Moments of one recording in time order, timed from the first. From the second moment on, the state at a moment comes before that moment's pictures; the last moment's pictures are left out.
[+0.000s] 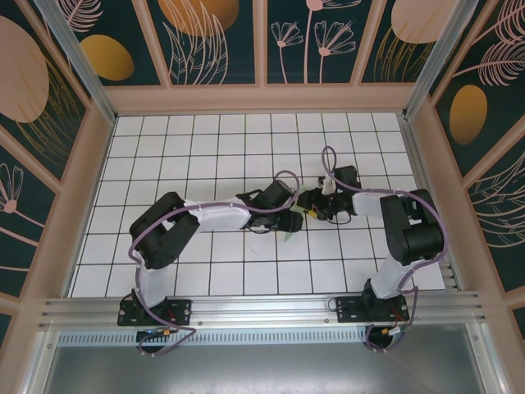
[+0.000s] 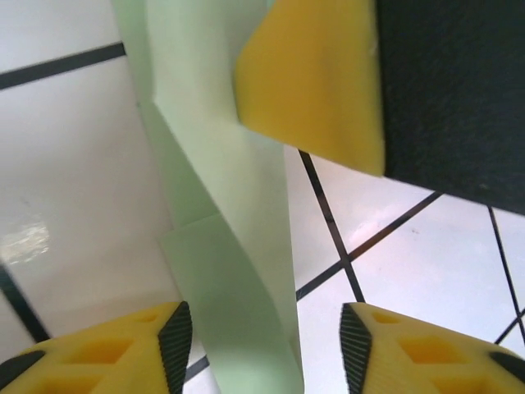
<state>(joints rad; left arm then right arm) -0.92 1.93 1.18 -0.18 0.18 -0.67 0.25 1.70 0.73 -0.04 -0.70 0.62</state>
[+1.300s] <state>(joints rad) -0.76 2.04 1.24 0.00 0.39 -0.69 0.25 1.70 0.73 -0.04 -0.70 0.62</state>
